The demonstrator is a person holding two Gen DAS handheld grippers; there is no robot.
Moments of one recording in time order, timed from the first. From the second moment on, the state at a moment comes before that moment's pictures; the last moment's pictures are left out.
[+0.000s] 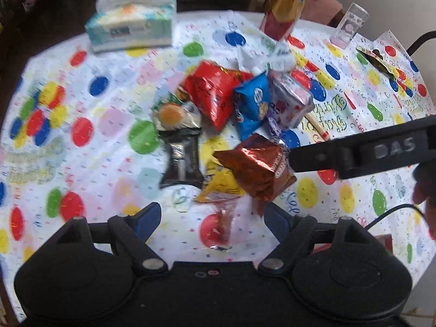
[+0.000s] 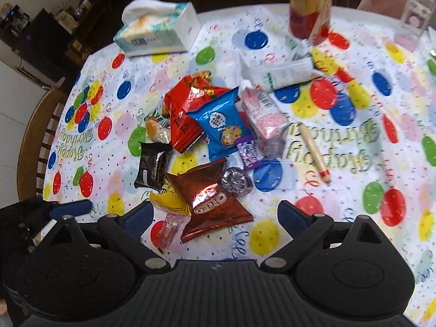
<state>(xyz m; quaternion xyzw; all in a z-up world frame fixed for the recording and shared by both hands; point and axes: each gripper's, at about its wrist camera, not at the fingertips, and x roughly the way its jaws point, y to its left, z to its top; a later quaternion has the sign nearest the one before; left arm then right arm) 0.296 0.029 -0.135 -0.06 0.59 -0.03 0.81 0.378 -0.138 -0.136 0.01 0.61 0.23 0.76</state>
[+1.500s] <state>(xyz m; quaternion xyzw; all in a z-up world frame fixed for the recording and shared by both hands) 0.314 0.027 -0.208 -0.13 0.66 -0.04 0.74 0.385 -0.122 -0.178 0.01 0.62 0.26 0.74</state>
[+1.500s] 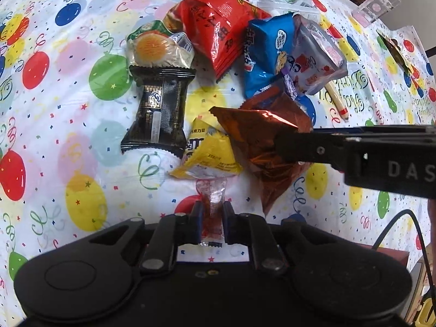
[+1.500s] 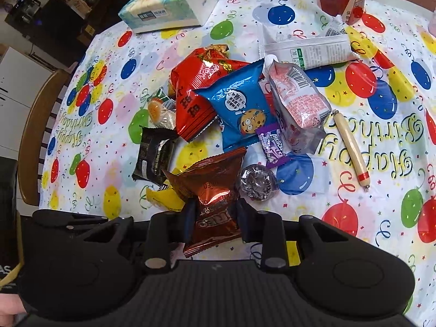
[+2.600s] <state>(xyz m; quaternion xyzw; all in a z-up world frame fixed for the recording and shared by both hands) 0.235 0.045 -0.079 -0.15 0.56 -0.07 0.81 0.277 -0.184 -0.051 0.05 0.54 0.27 0.79</state>
